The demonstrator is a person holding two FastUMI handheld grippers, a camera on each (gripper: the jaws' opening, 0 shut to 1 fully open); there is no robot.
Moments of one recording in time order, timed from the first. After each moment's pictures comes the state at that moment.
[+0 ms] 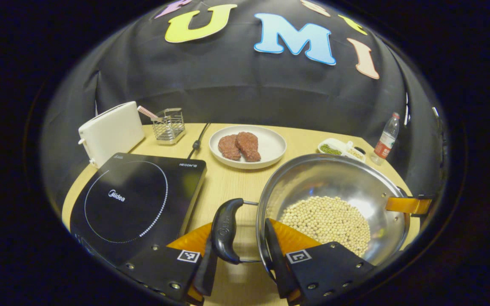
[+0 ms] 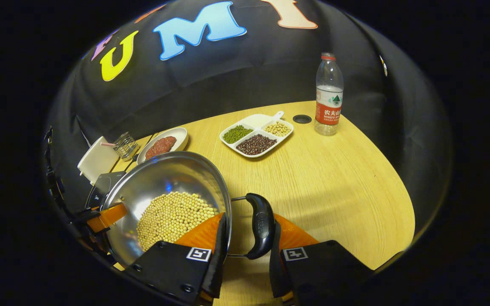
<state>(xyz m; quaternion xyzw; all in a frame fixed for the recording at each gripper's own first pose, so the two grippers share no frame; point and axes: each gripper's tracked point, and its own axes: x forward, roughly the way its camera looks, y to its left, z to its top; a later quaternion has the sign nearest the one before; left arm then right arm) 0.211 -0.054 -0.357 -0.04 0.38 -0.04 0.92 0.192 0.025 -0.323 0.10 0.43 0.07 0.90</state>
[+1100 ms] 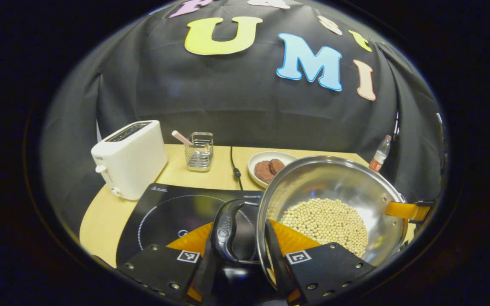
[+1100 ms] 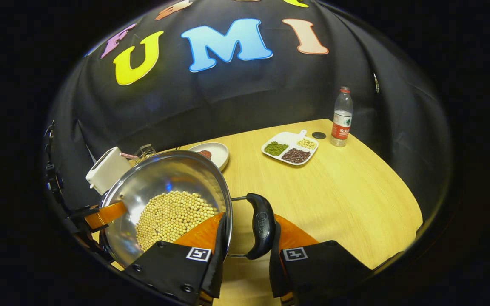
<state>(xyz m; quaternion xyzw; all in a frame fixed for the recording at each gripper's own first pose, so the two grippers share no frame) 0.231 0.105 -0.307 -0.05 0.33 -0.08 0.94 0.157 0.172 -0.252 0.11 0.38 0.03 0.92</state>
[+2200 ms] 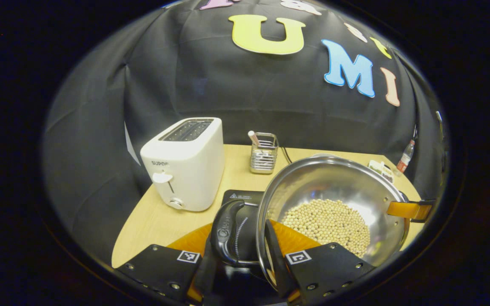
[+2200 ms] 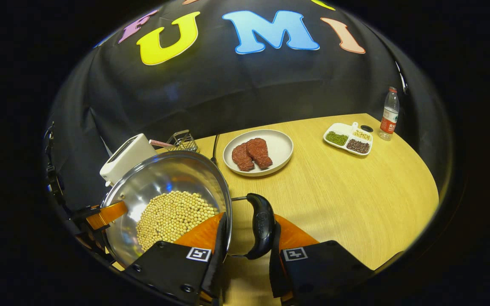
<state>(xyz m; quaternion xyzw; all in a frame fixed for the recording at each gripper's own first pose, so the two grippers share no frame) 0.259 0.279 -0.336 -0.03 0.34 -0.03 0.94 0.179 0.334 -0.270 0.11 0.40 0.08 0.91</state>
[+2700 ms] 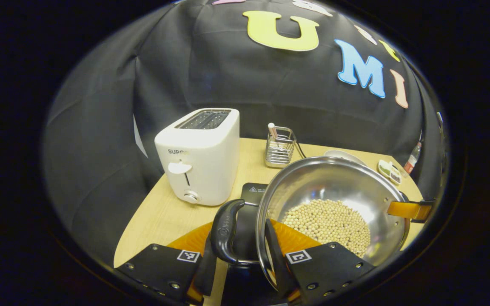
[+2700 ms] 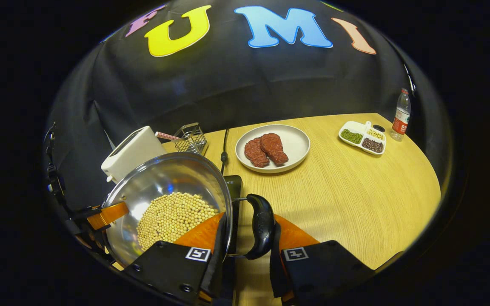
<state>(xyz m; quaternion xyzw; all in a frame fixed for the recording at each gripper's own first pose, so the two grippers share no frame) 0.255 0.306 -0.356 -0.05 0.36 -0.01 0.93 0.184 0.361 -0.280 0.10 0.40 0.10 0.90</state>
